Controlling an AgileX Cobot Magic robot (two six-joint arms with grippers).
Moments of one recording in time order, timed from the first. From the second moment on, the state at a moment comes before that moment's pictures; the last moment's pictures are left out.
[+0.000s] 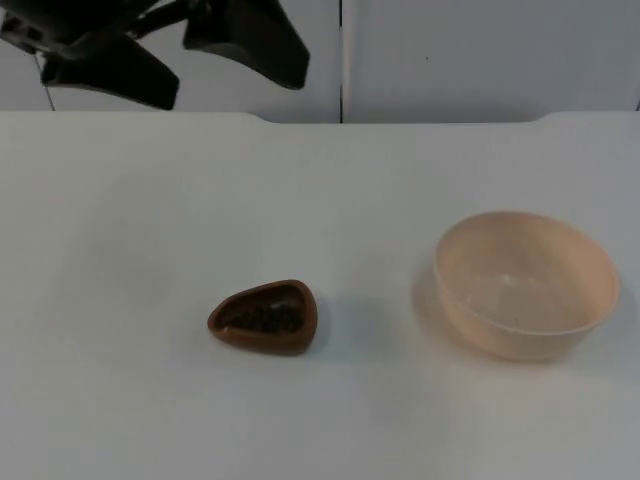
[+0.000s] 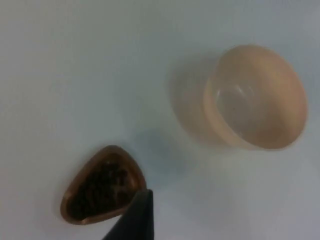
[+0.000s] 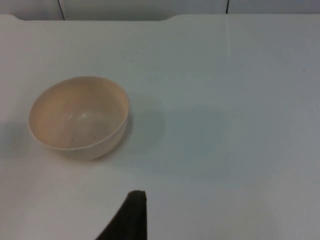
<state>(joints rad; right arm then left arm) 0.05 0.00 -0.52 0.01 1.08 -0.01 -0.35 1.42 -1.04 -0.67 0.72 0.44</state>
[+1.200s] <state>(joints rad) 0.05 0.00 -0.52 0.01 1.08 -0.01 -0.51 1.98 -1.38 -0.68 0.68 0.21</state>
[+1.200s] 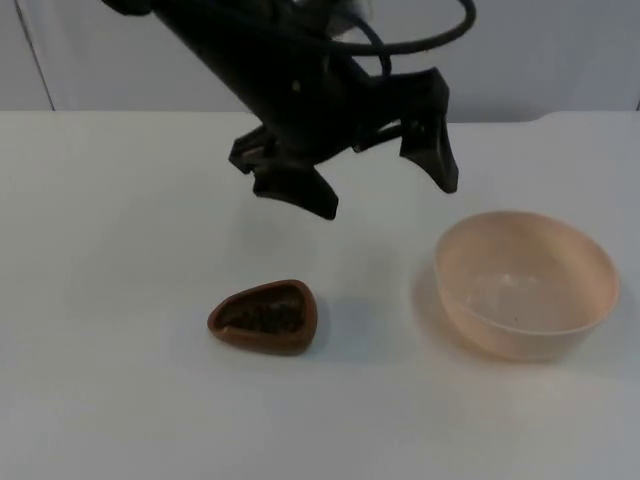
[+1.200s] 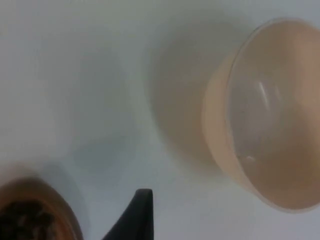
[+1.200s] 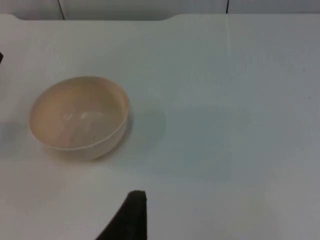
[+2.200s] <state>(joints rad) 0.05 0.00 -0.52 0.01 1.08 -0.01 -0.64 2.16 -1.46 -0.44 0.61 -0.21</state>
